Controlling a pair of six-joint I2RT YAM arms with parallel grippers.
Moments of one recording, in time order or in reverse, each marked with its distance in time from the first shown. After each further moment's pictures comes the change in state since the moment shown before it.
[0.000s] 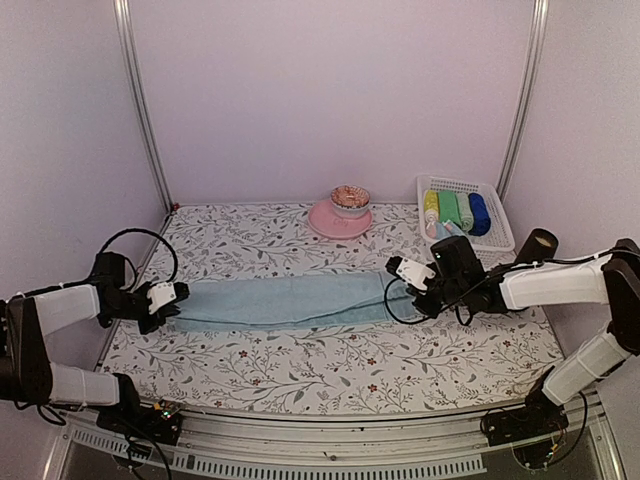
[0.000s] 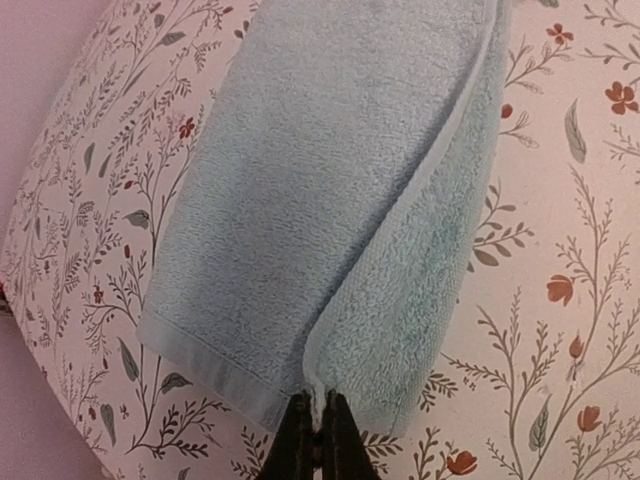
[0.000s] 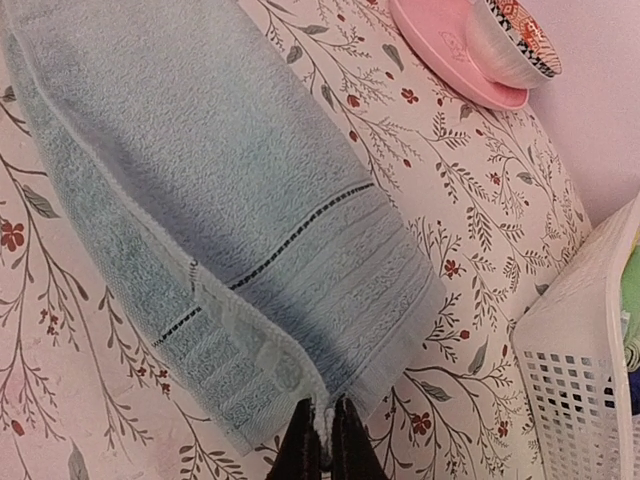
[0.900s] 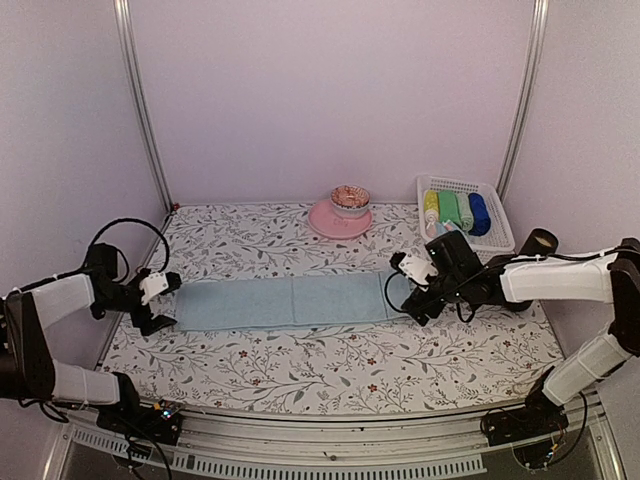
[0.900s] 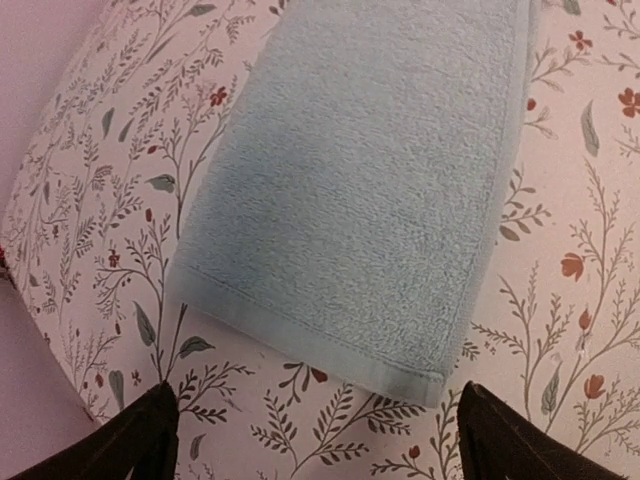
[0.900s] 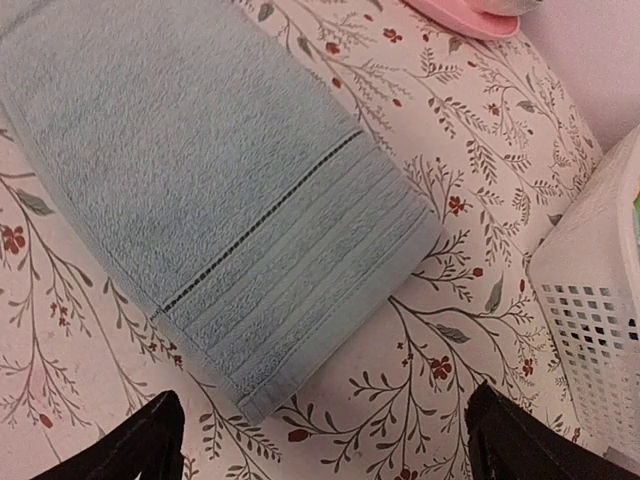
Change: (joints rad) left arm 0.052 0.013 0.073 -0.126 -0.015 0.039; right arm 0.020 0.022 0.063 -0.194 0.066 0.144
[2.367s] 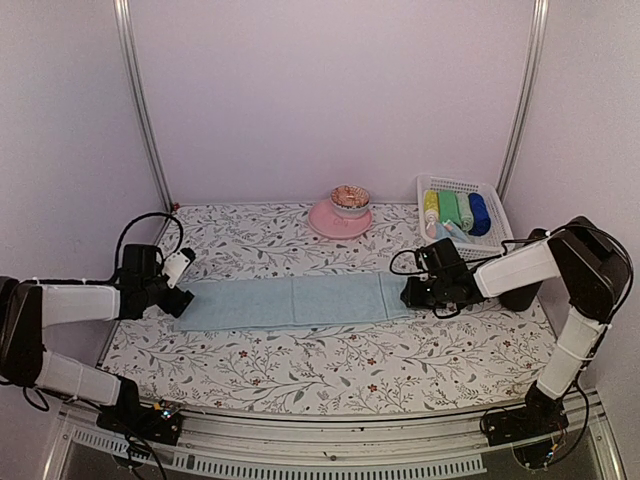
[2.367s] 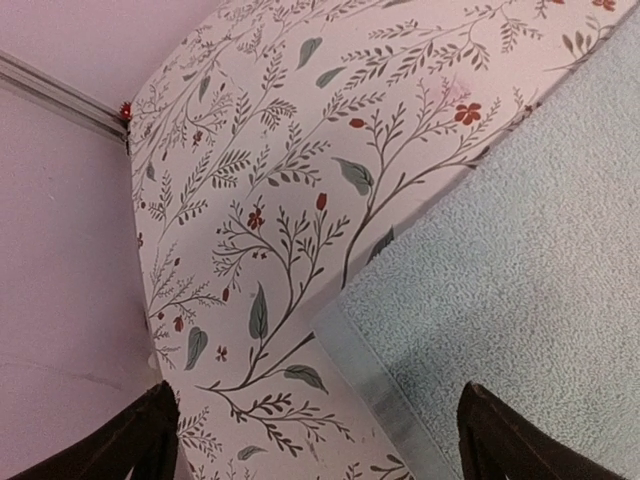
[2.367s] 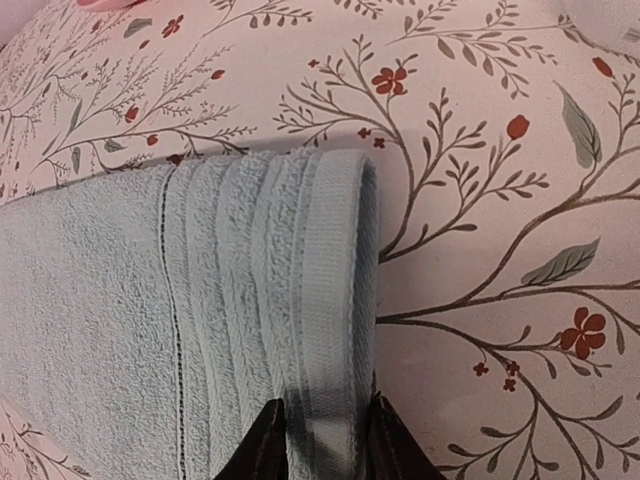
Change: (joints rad) left arm -0.372 0.101 -0.087 0.572 -0.660 -0.745; right arm -0.119 0.261 0.032 0.243 -0.154 0.912
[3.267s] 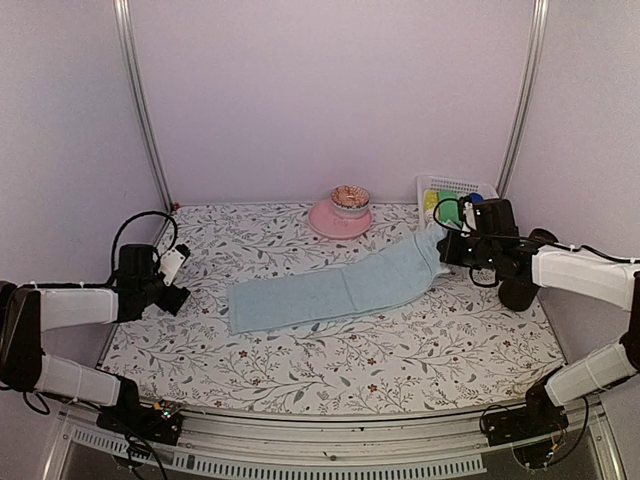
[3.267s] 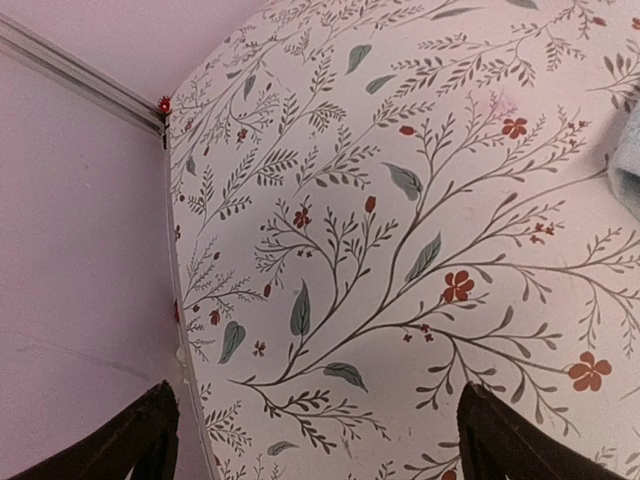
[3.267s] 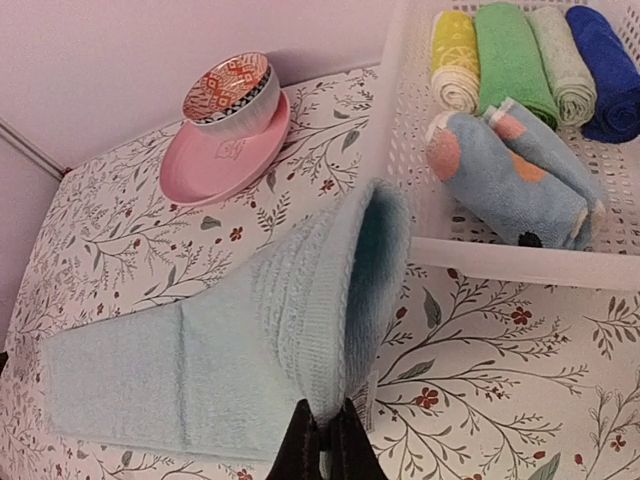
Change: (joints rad) left arm 0.016 -0.034 -0.024 0.054 -0.046 -0.005; right arm -0.132 -0.413 0.006 -0.127 0.041 -0.070
